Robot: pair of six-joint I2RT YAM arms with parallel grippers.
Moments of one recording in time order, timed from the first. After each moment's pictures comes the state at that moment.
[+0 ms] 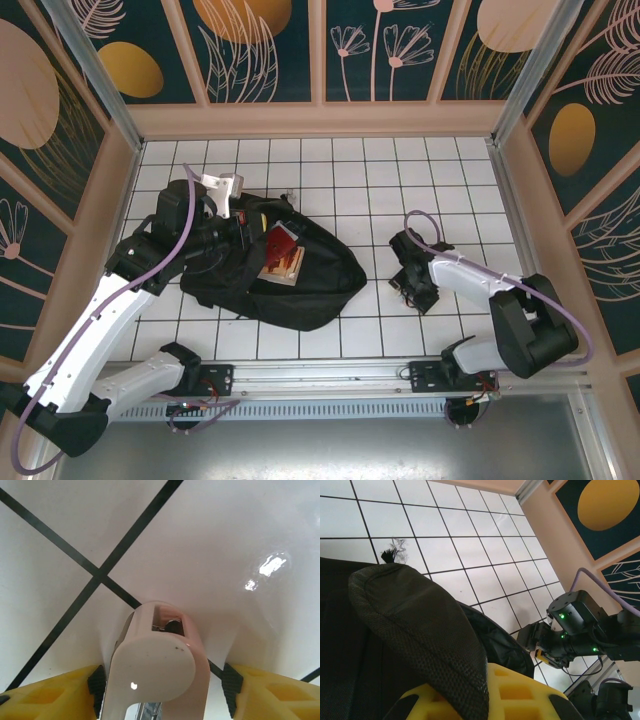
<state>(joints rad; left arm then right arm) -0.52 0.98 1.17 -0.72 0.30 -0.51 0.48 1.38 0.66 -0.75 0.08 1.26</state>
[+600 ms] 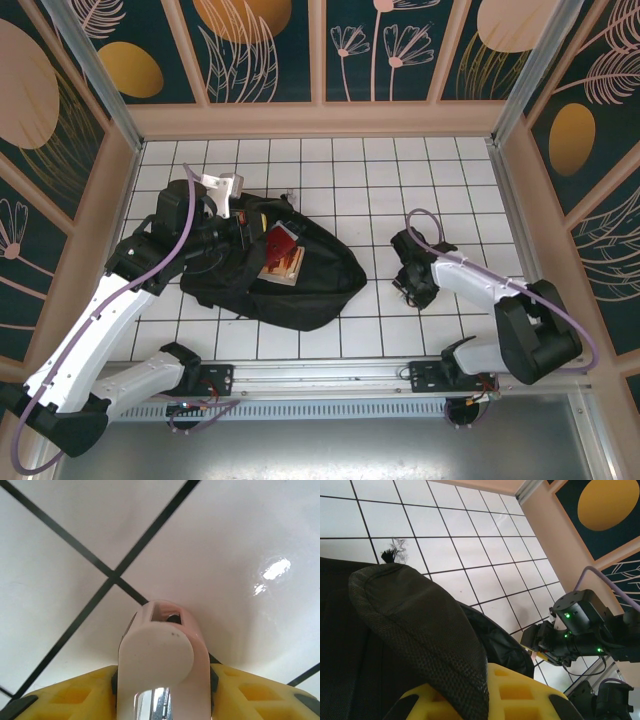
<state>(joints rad) -0.52 0.98 1.17 -0.72 0.30 -0.51 0.48 1.33 0.66 -0.75 0.09 1.26</state>
